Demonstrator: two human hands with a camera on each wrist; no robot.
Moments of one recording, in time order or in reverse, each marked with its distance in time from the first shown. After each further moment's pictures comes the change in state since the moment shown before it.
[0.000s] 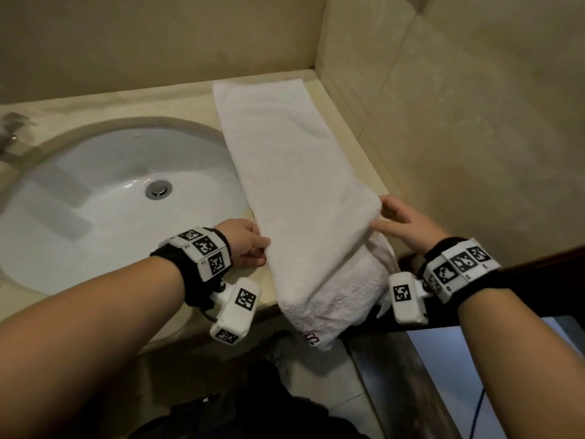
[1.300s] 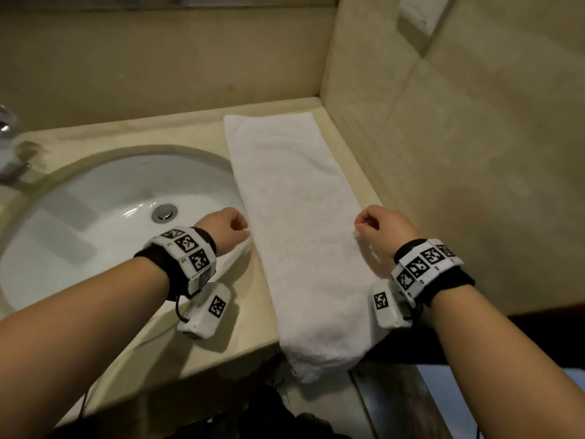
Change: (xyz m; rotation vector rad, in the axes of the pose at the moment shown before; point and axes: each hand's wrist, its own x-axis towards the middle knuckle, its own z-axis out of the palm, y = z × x) left_hand 0.025 0.042 -0.052 0.724 0.260 0.364; right_hand 0.058 -0.028 0.008 -0.524 0.183 0.047
